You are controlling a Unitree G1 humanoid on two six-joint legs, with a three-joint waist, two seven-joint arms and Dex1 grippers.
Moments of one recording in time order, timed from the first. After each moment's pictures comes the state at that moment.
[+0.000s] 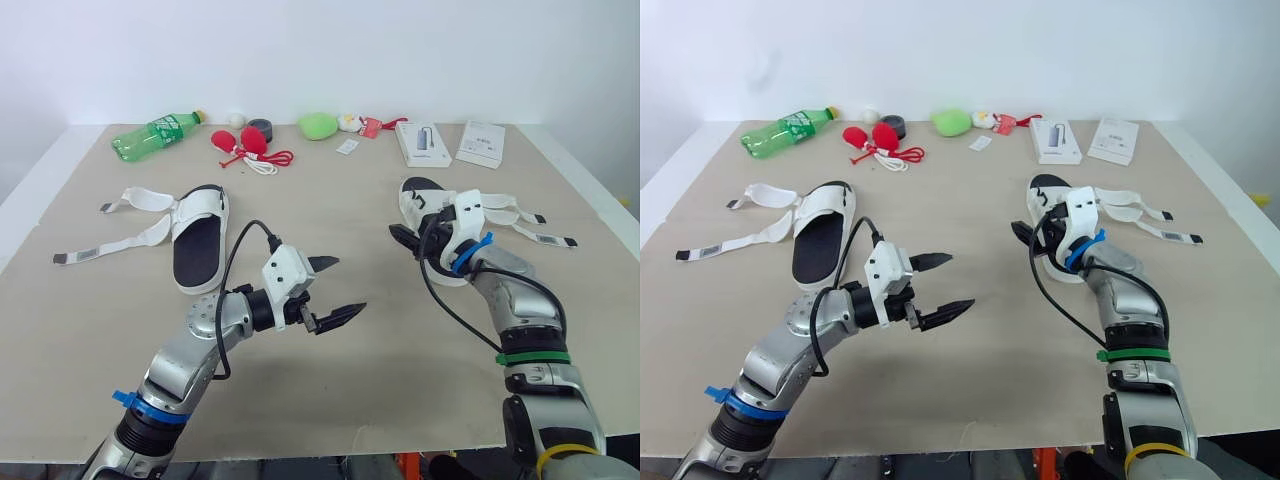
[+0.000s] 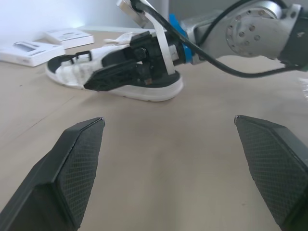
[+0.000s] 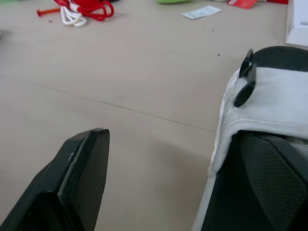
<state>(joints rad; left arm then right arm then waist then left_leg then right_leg) -0.32 0.32 -0.26 -0.36 -0.33 0.41 -0.68 -0.68 -0.45 -0.10 0.47 0.25 0.35 0.56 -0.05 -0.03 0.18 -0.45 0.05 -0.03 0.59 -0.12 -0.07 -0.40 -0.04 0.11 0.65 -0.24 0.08</state>
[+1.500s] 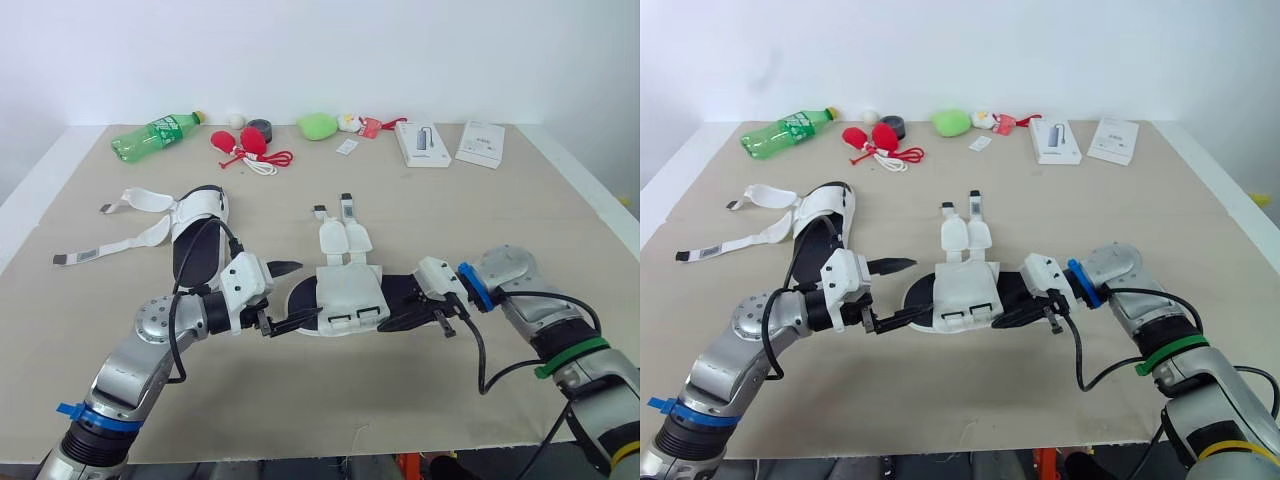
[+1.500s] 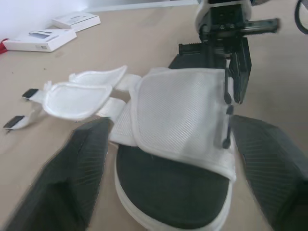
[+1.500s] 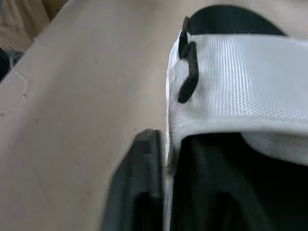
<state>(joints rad) -0.24 0.53 -0.15 -0.39 -0.35 0.31 -0.83 -0.71 -0.82 0.51 0.44 0.46 -0.16 1.57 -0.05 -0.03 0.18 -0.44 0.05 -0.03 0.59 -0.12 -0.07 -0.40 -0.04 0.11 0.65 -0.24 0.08</state>
